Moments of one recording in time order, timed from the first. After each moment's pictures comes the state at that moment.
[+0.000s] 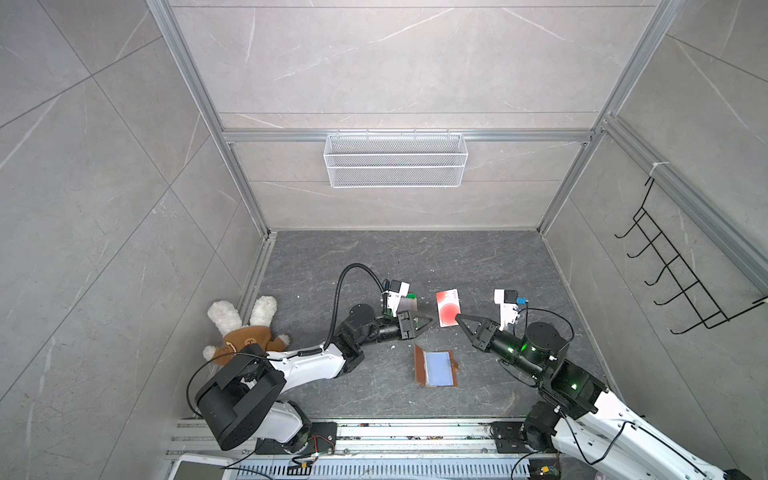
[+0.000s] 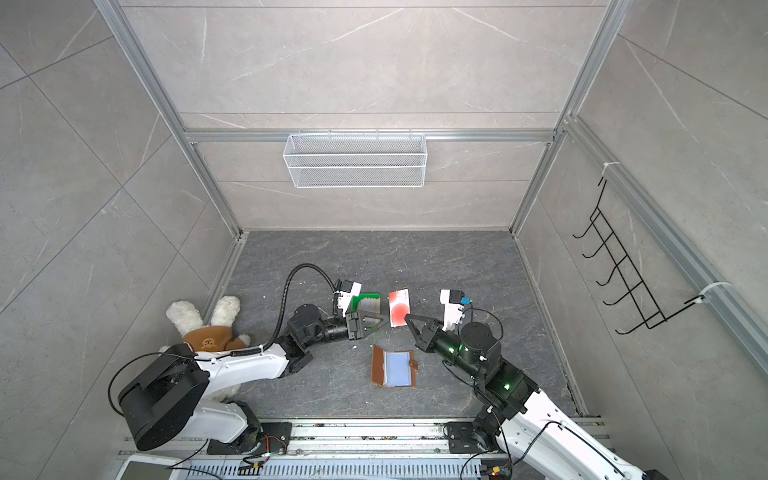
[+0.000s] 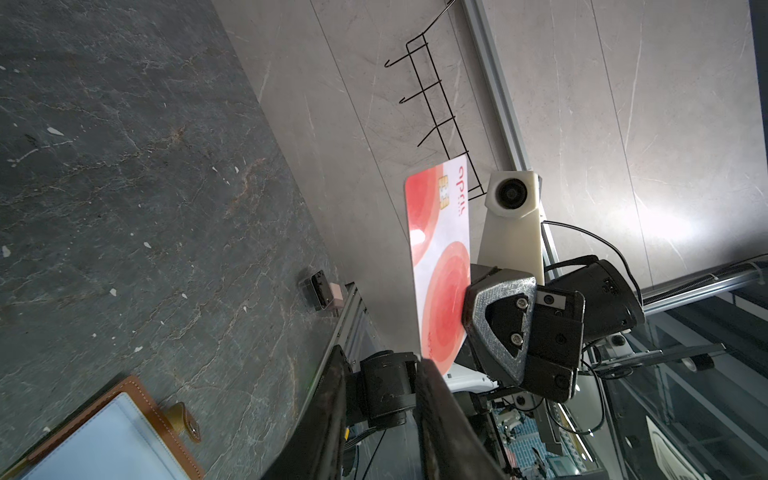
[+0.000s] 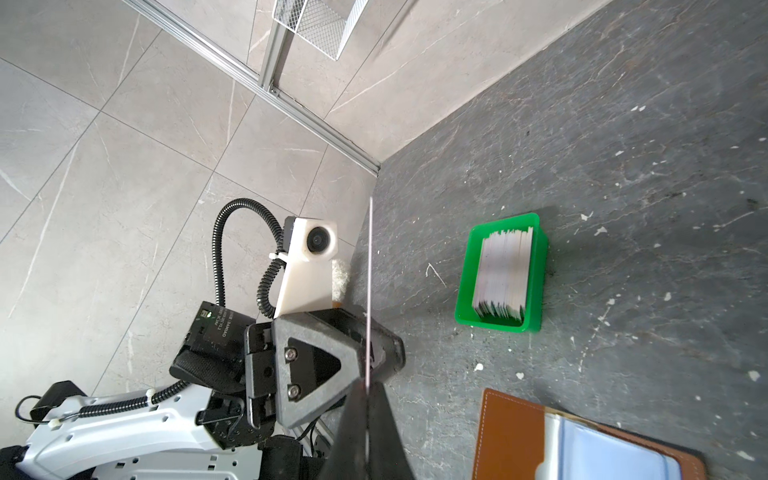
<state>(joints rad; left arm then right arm) -0.82 1.41 0.55 0.90 0.60 -1.12 0.73 0.59 0.54 -0.11 -0.08 0.94</state>
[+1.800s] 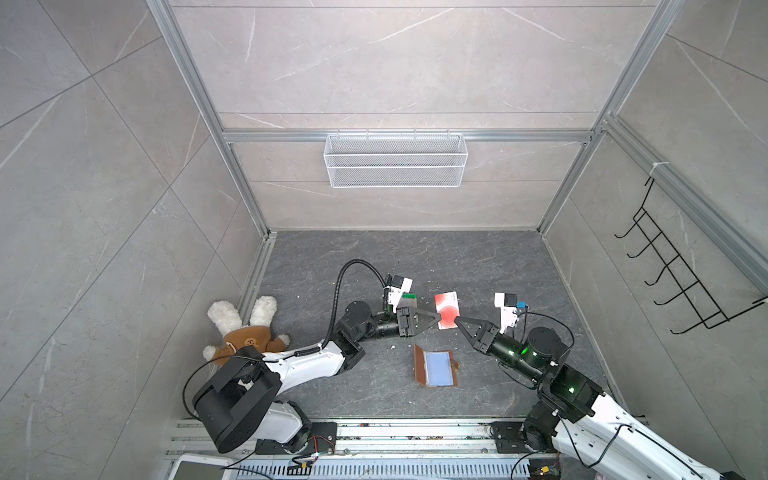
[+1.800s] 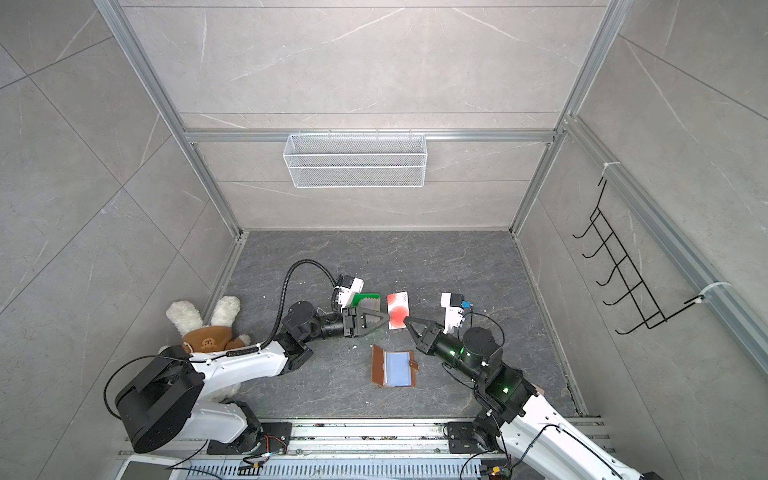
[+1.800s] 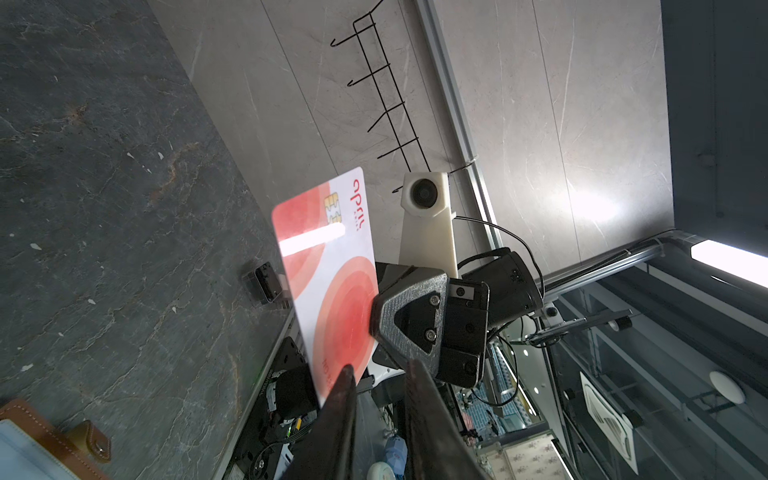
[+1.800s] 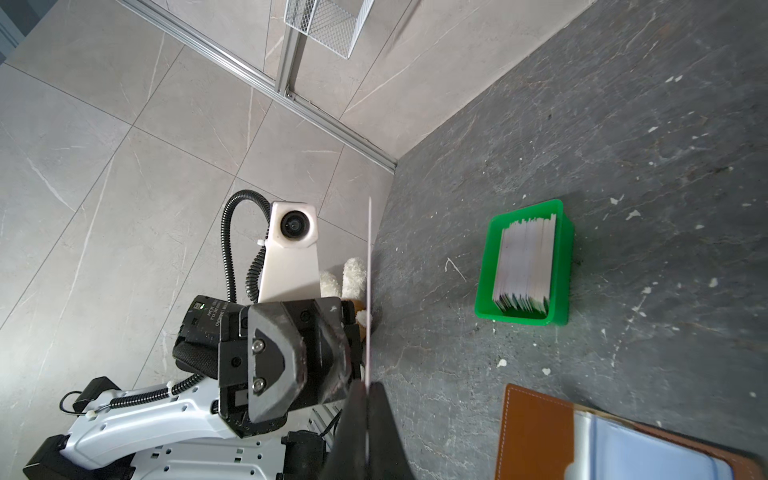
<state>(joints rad) -0.82 1.40 0.59 0.96 0.69 -1.23 0.73 0.54 0.48 -0.05 -0.10 1.00</state>
